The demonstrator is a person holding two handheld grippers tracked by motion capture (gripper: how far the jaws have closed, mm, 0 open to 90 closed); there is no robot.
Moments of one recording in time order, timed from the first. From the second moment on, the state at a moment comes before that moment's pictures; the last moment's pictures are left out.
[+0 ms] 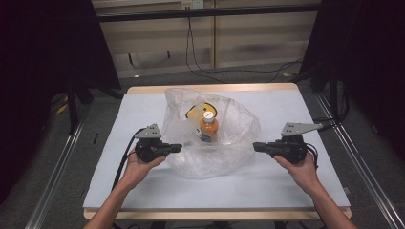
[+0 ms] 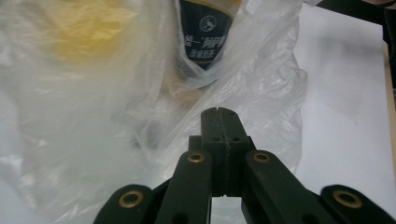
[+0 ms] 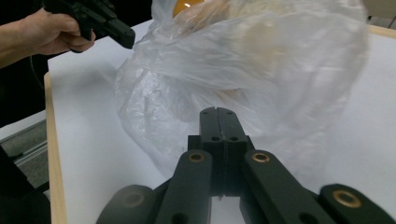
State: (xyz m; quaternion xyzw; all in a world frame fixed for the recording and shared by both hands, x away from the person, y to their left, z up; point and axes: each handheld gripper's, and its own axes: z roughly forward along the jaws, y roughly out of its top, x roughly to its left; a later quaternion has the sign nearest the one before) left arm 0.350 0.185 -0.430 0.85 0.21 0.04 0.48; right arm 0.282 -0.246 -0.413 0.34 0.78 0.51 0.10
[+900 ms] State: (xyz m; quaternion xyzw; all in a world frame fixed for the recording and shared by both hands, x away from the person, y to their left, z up) left arm 0.420 0.125 -0.363 0.84 0.19 0.06 0.50; right arm 0.399 -0.176 -0.358 0.28 0.83 0.46 0.10
